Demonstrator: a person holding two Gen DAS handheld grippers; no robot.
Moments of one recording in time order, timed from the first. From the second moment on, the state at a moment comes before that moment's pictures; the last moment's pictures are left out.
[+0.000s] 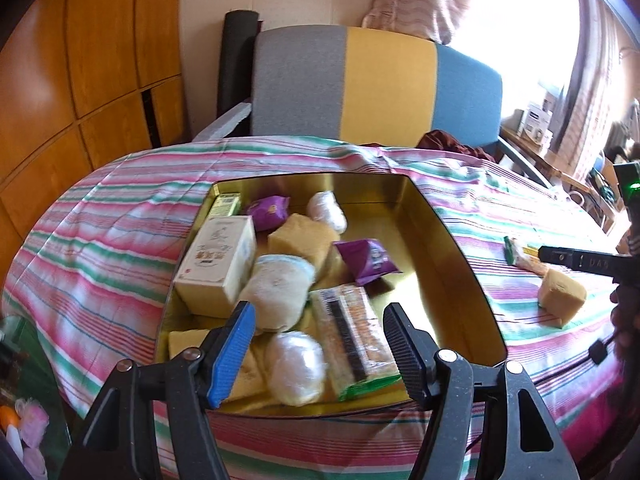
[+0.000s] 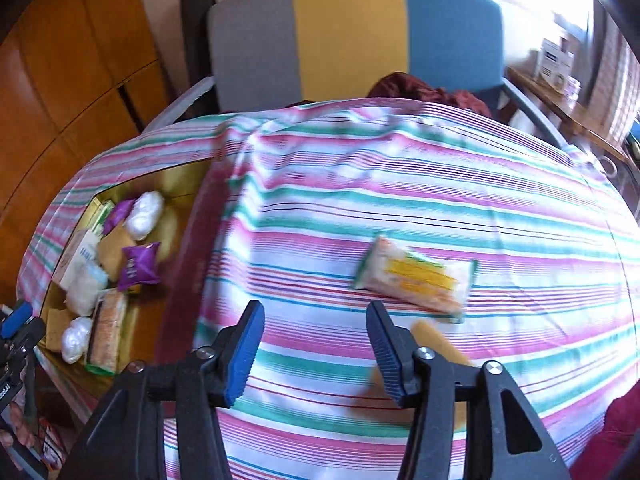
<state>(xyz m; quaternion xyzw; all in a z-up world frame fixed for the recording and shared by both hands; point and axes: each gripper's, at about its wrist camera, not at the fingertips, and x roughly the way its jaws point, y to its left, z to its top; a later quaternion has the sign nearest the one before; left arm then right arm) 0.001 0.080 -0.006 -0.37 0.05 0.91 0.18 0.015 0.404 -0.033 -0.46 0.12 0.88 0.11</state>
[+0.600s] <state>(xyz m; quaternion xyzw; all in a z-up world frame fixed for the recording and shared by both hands) 0.008 0.128 -0.009 -0.38 0.08 0.89 0.24 0.032 0.444 -0.052 -0.54 0.03 0.84 0.09</state>
